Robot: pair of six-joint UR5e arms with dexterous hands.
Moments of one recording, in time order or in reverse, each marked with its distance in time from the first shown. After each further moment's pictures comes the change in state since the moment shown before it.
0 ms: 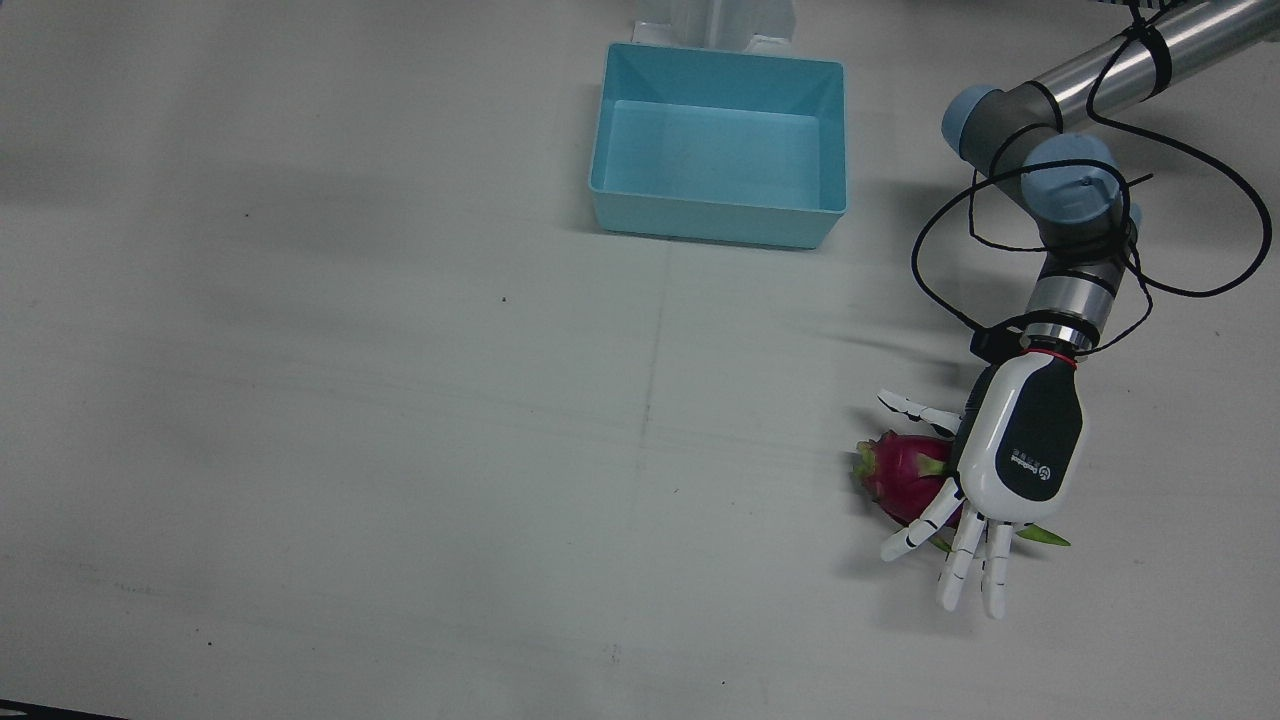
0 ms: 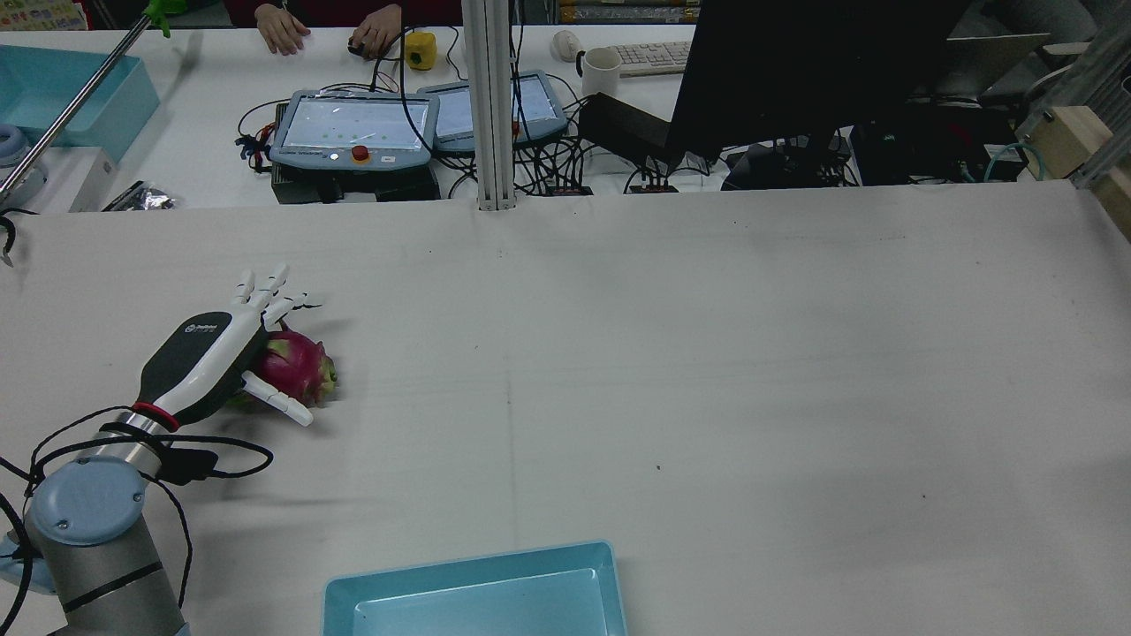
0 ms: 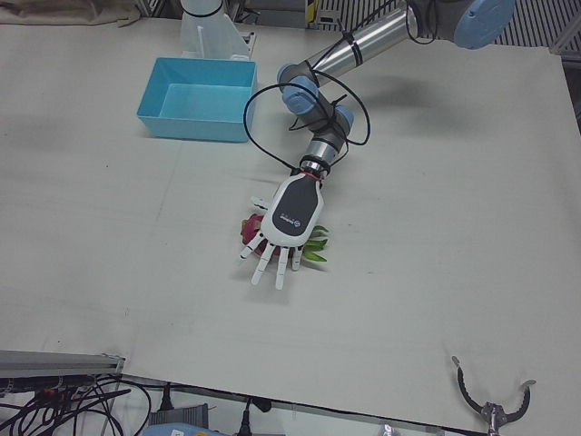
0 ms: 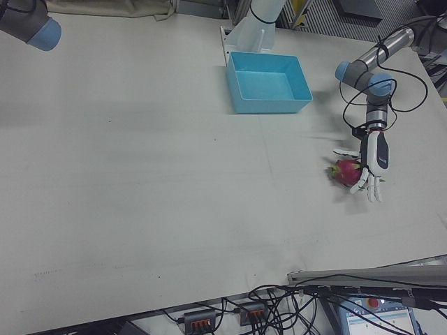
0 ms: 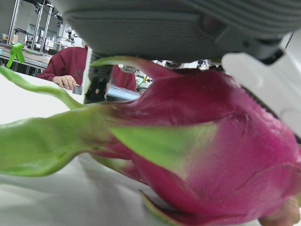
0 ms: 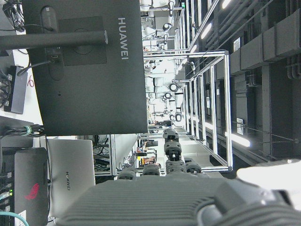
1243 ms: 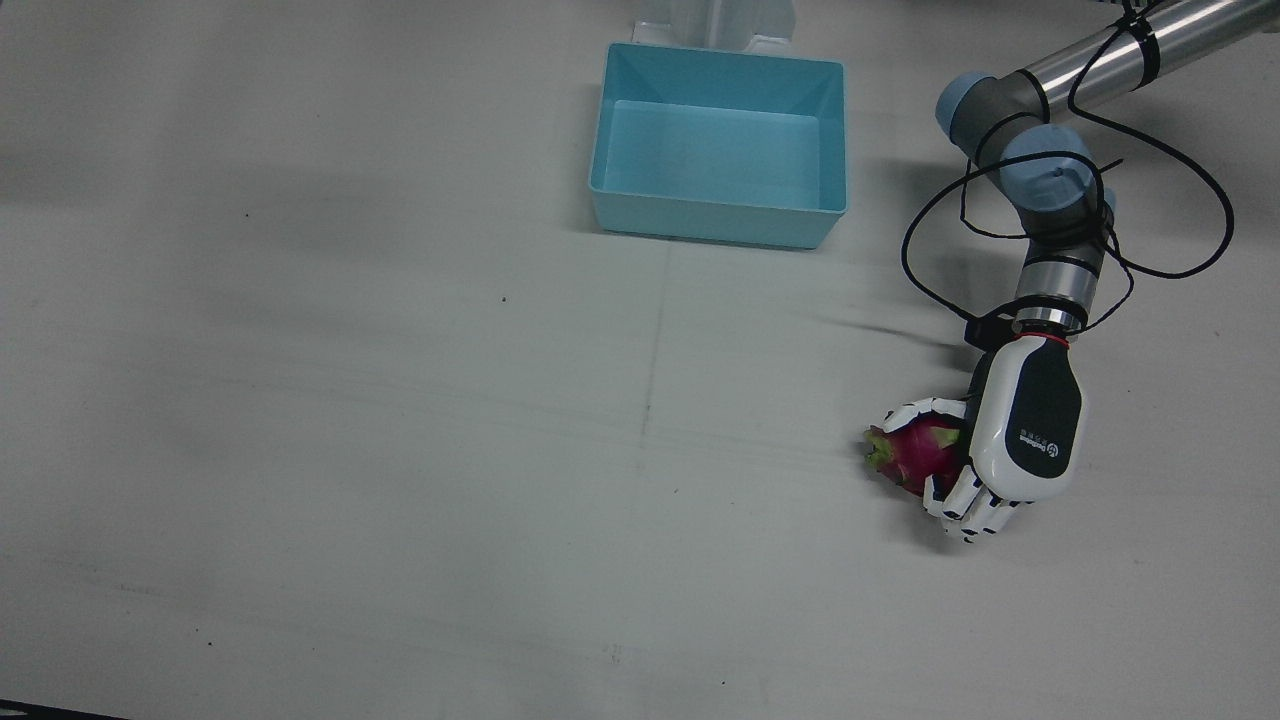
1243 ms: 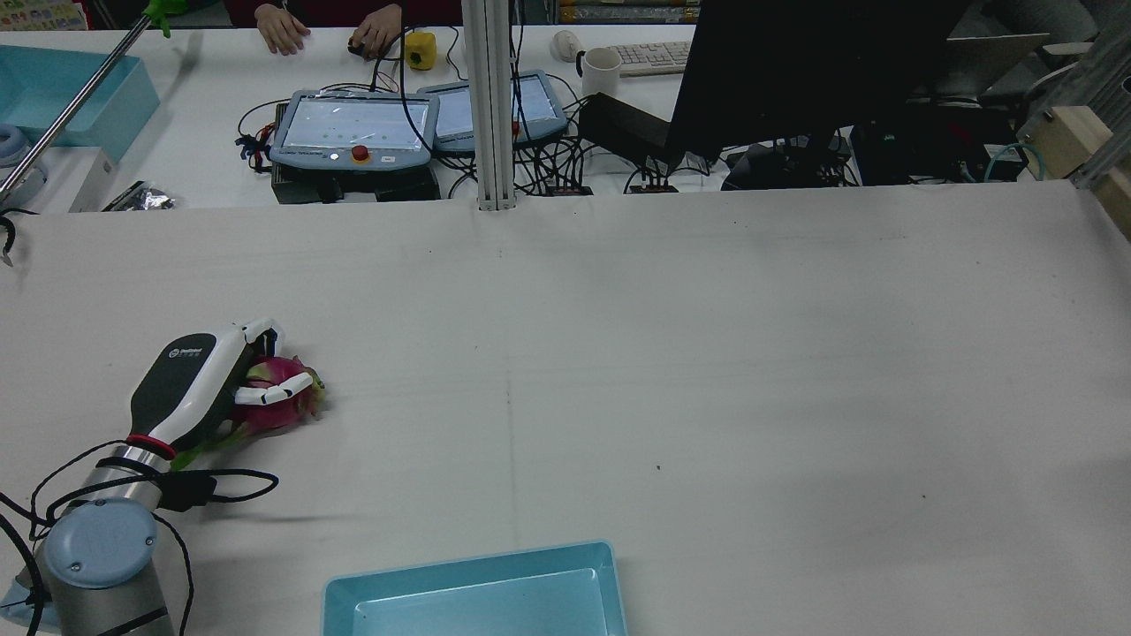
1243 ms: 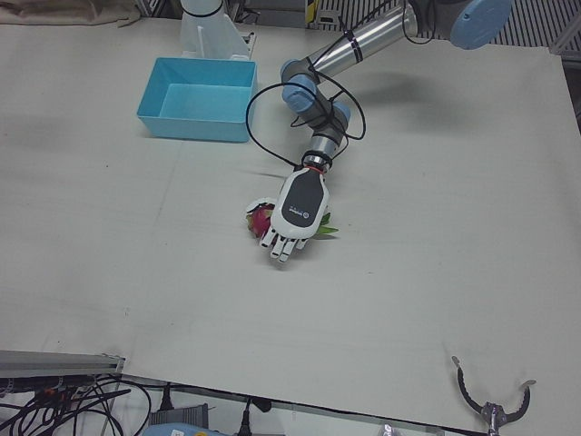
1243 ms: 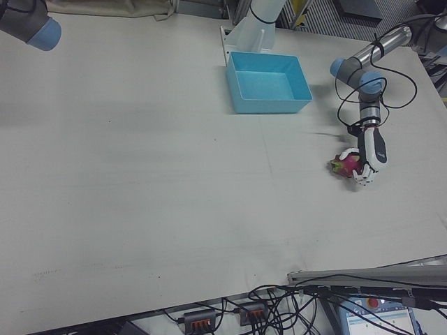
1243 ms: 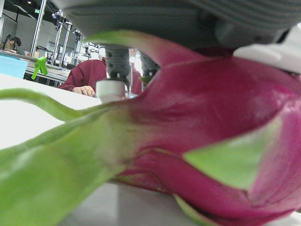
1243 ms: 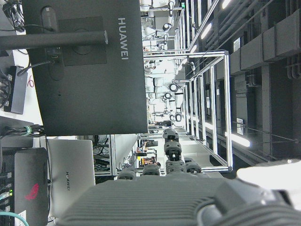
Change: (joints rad) left arm 0.075 0.027 0.000 0.000 -0.156 0.000; right arm 0.000 0.000 0.000 0.000 0.000 0.000
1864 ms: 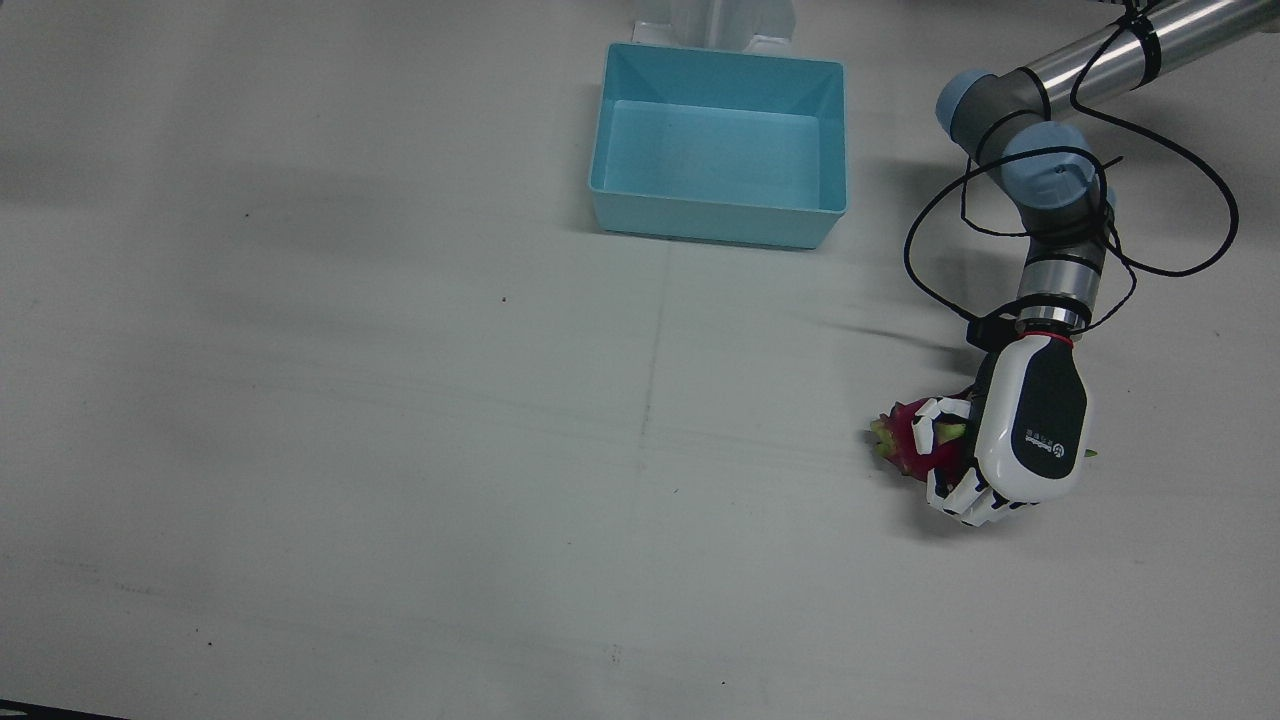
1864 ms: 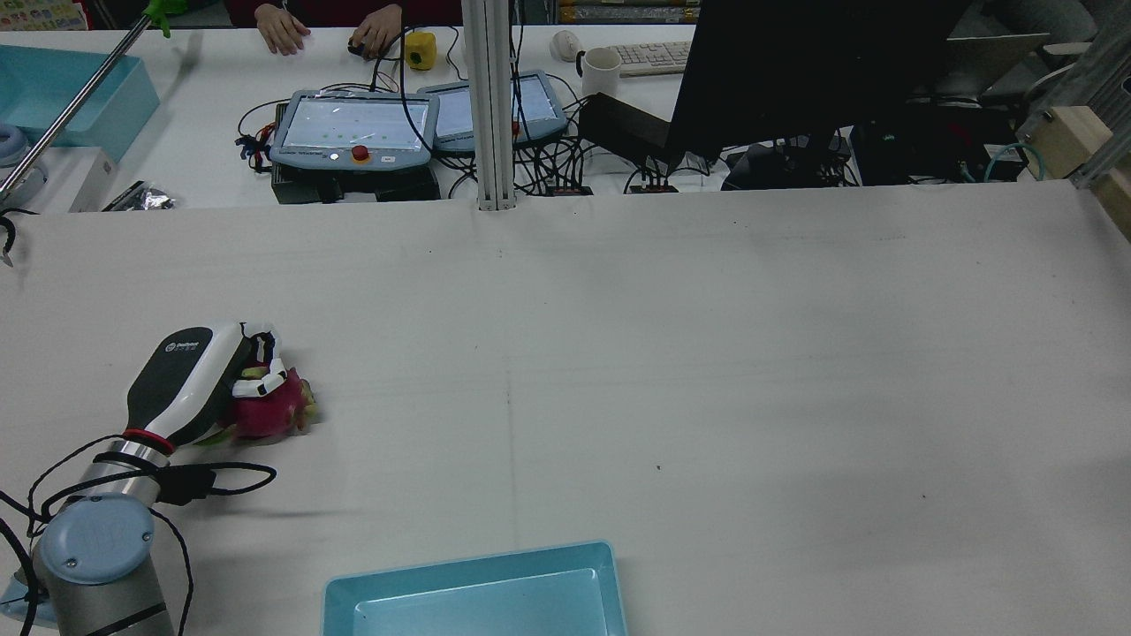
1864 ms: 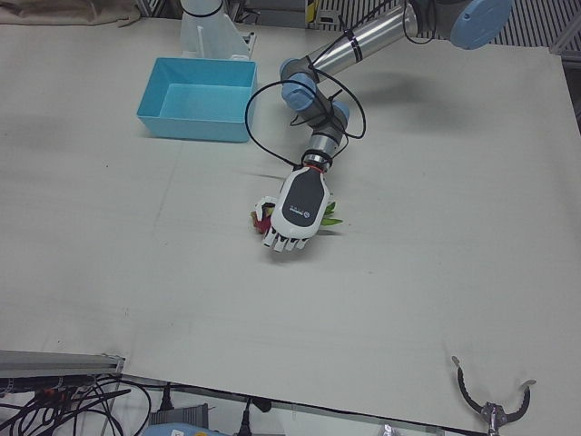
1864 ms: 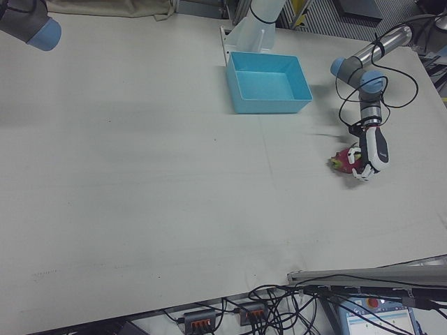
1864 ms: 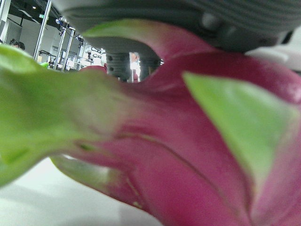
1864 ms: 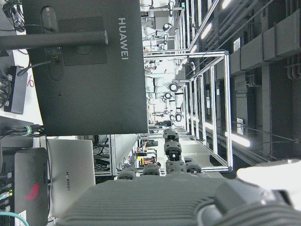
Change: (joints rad) left arm -0.008 -0.001 -0.014 0.000 -0.018 -0.007; right arm 0.000 0.000 0.000 0.000 0.000 0.000
